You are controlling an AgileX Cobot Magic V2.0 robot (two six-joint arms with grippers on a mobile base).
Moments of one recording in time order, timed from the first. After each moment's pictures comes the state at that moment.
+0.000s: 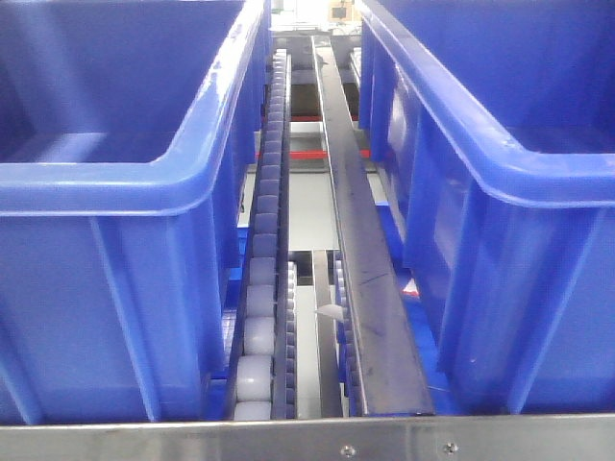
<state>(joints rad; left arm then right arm) 0.00 0.00 0.00 -0.02 0.01 -0.02 -0.01 -0.02 -0.15 0.17 0.37 -0.11</state>
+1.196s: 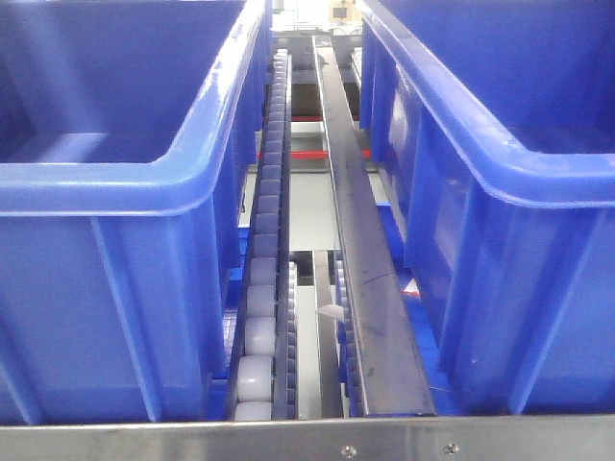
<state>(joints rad) 0.00 0.00 0.00 -0.02 0.01 -0.02 -0.01 -0.02 0.03 0.15 0.03 -0.10</state>
